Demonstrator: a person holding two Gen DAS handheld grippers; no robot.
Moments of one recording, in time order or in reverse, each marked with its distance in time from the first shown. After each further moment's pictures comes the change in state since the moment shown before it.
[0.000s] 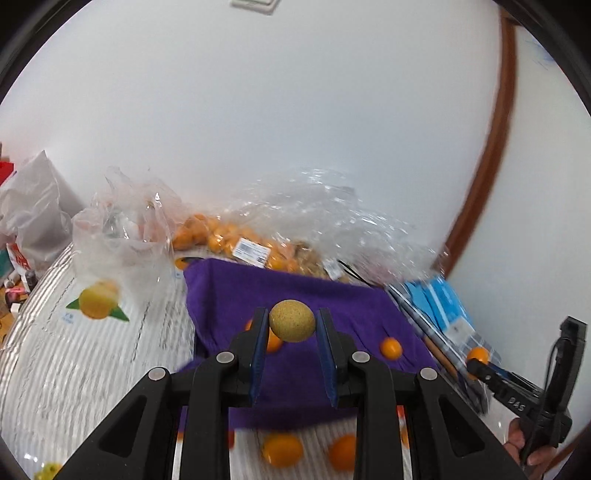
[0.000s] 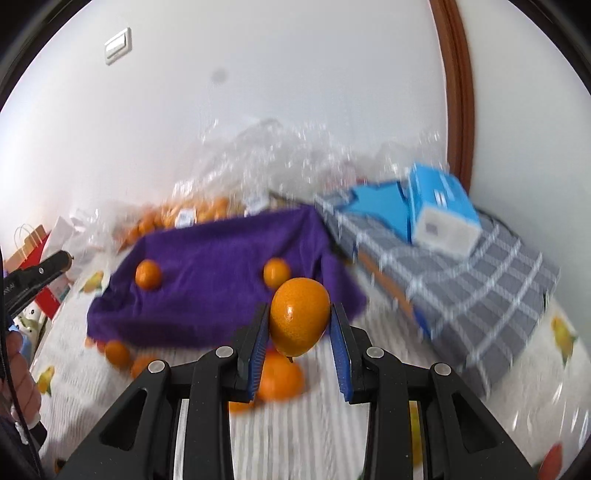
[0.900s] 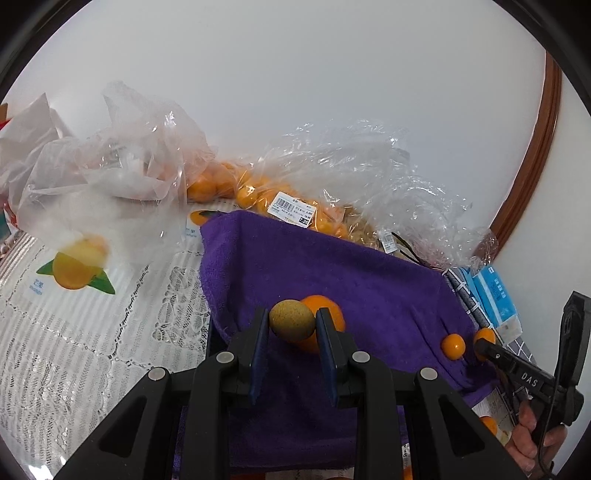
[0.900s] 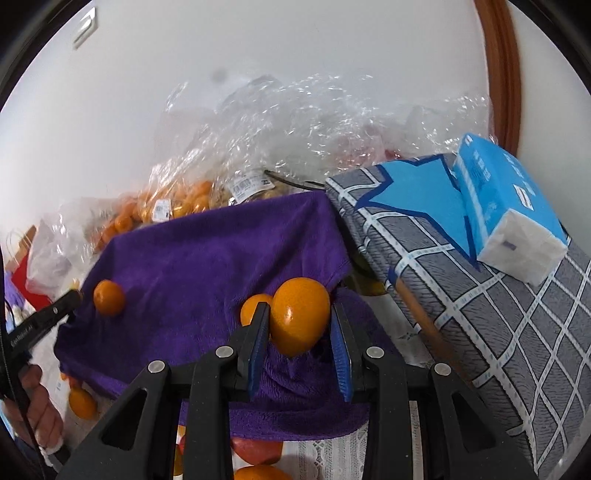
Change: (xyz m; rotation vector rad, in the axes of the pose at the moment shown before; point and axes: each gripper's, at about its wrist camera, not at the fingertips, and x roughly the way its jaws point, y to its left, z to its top) left arm 0.076 0.029 -0.024 -0.060 0.108 0.083; right arm 0.111 -0.006 0.014 -0.011 0.142 0.061
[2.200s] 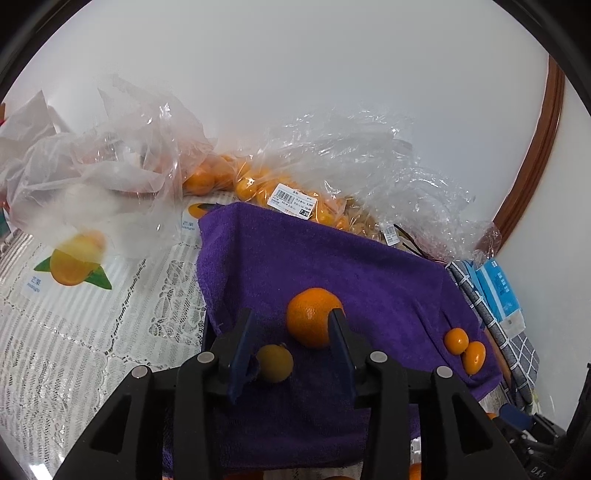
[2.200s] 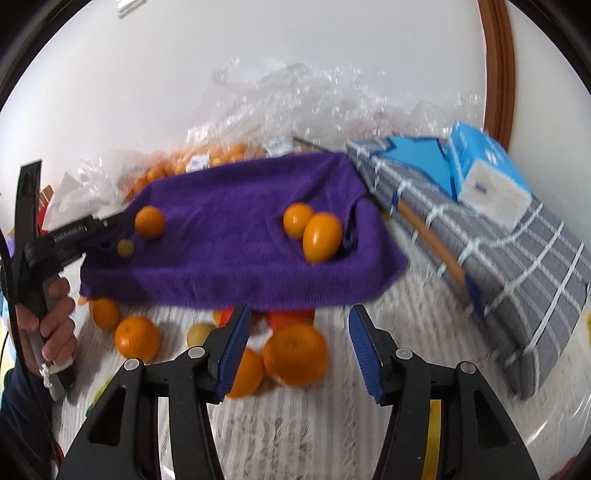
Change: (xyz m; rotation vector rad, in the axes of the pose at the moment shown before) left arm 0.003 -0.004 0.001 0.014 0.033 0.018; right arm -0.055 0.017 -0.071 -0.036 0.068 -0.011
